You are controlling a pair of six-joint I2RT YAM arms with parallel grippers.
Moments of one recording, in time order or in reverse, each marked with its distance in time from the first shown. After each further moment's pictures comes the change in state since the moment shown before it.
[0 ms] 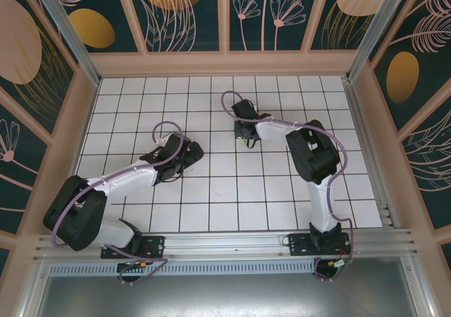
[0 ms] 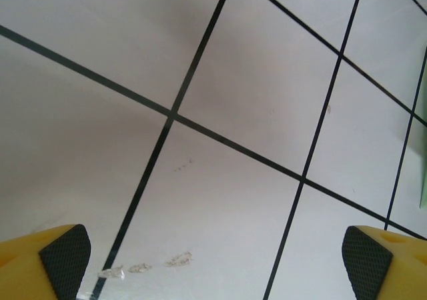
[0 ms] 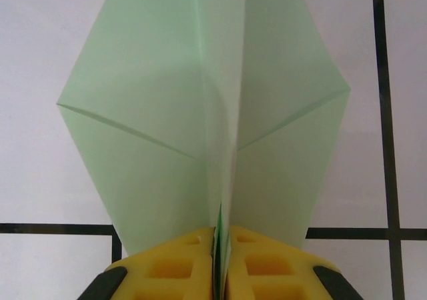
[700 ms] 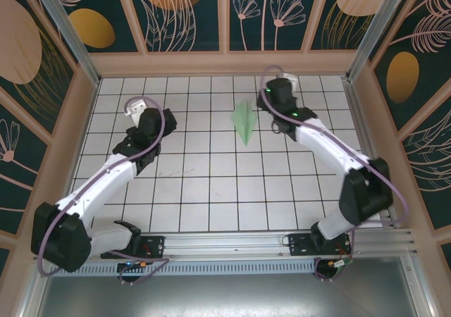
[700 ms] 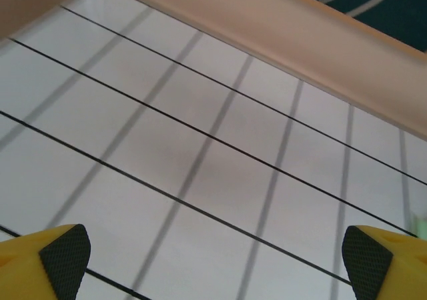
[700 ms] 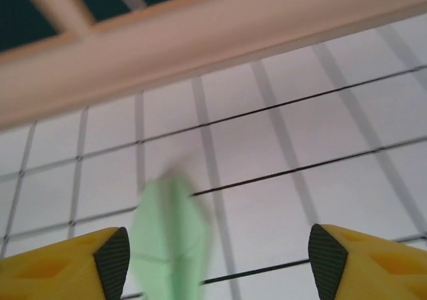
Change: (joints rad) left arm 0.165 -0.197 0.161 -0.031 -0.389 0.401; right arm -0.122 -0.595 -0.195 0.050 0.211 -0.002
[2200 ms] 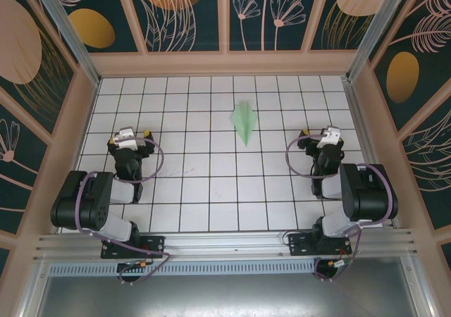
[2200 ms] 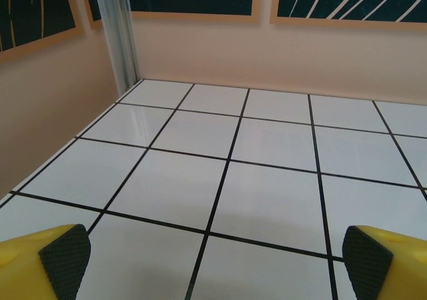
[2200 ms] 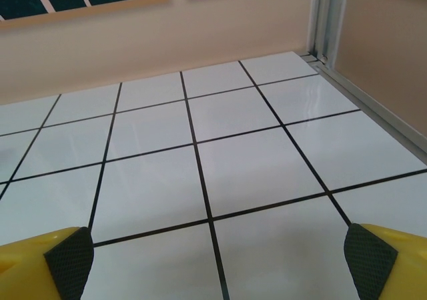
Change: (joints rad) left arm 0.366 0.317 -0.636 1.403 0.307 0.599; right arm -0.472 0.036 -0.974 1.394 -0.324 -0.366
